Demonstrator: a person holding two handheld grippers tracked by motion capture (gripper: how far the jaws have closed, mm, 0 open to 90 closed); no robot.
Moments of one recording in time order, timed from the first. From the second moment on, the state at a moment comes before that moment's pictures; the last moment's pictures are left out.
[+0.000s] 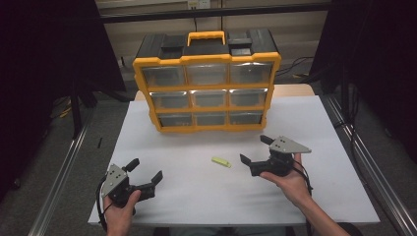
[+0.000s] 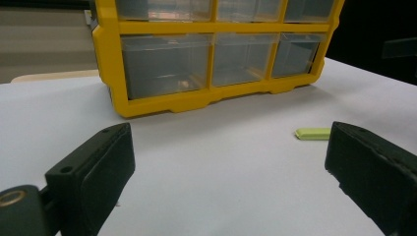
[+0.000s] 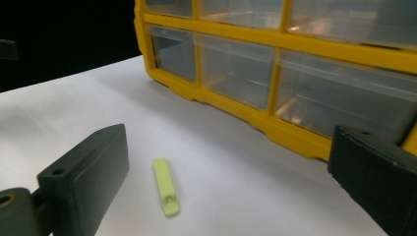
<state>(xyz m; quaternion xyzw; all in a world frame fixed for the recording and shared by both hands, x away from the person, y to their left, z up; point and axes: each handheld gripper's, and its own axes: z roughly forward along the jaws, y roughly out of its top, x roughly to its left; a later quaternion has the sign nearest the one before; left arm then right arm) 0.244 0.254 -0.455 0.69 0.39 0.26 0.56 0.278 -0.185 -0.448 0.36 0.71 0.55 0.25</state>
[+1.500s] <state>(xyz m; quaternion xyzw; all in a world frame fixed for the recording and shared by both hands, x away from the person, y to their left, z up) 0.241 0.254 -0.452 0.69 0.38 0.27 0.56 0.324 -0.102 -0.453 0.18 0.77 0.41 0.46</state>
